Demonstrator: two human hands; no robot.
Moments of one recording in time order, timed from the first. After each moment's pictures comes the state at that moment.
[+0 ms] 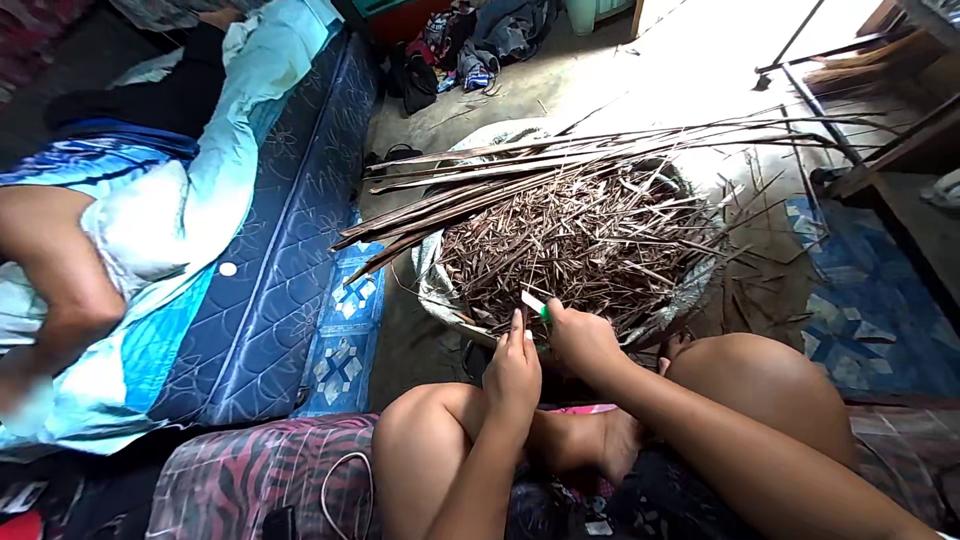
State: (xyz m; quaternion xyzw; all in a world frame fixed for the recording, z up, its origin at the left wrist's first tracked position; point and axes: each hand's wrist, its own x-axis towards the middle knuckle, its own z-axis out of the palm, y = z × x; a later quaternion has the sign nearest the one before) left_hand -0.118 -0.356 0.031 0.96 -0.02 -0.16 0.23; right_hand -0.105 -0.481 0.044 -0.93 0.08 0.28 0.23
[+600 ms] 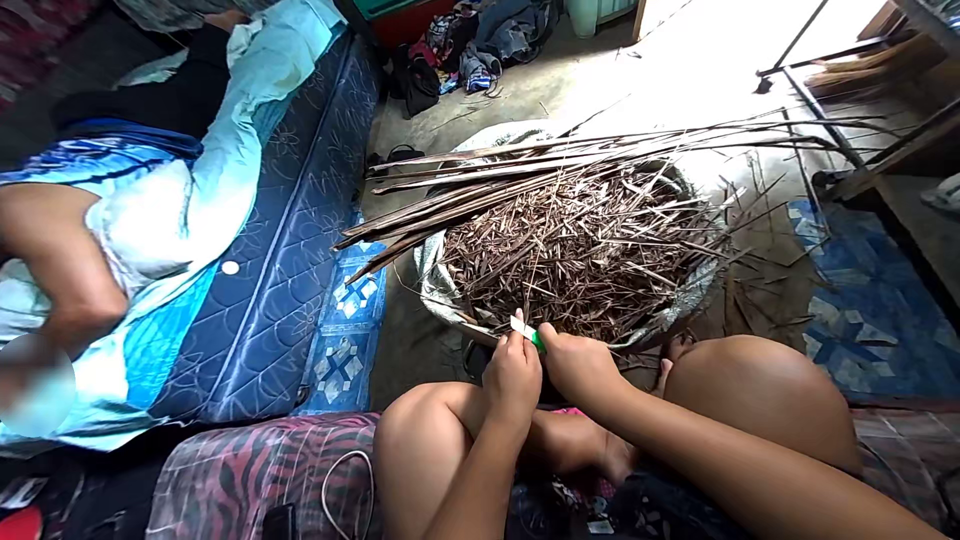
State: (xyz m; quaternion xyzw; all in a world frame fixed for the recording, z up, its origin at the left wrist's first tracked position) left_hand -0.119 -0.353 0.031 0.96 -0.01 -0.13 0.23; right_hand -0.130 -0.465 0.045 -0.93 0.04 0.26 0.25
